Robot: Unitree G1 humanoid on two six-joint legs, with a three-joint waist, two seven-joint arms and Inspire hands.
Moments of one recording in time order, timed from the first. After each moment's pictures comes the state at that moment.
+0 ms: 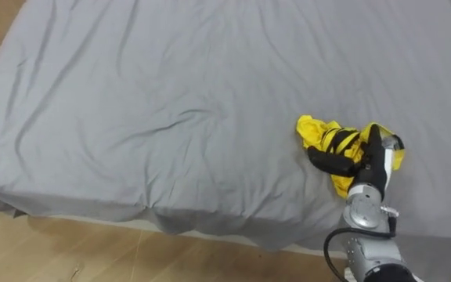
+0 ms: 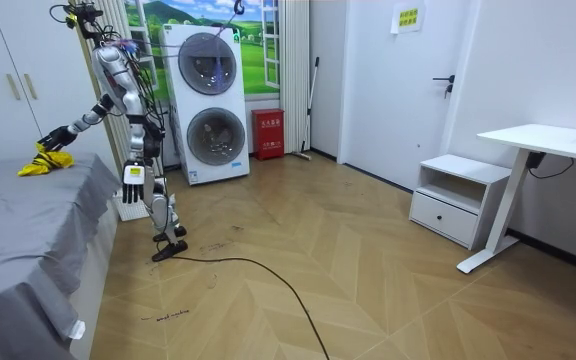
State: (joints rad) left arm 0.07 0.15 -0.08 1.13 -0.16 -0.15 0.01; right arm -0.29 -0.20 0.00 0.76 0.23 -0.19 -0.47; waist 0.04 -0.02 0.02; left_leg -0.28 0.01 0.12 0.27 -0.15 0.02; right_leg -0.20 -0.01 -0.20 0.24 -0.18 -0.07
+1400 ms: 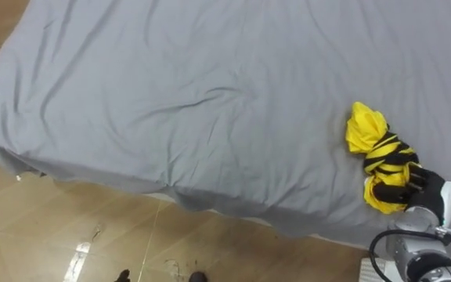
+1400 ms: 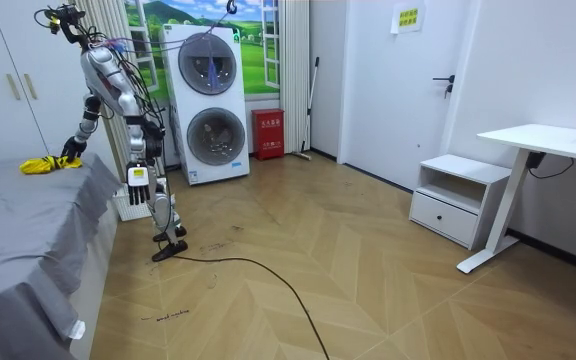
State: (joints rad) left arm -0.01 0.15 -0.16 1.12 -0.21 -0.09 -0.01; right arm -0.45 -0.40 -0.05 1.29 0.19 -0.15 -0.52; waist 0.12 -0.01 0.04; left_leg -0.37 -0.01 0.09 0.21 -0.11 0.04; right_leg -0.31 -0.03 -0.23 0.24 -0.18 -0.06
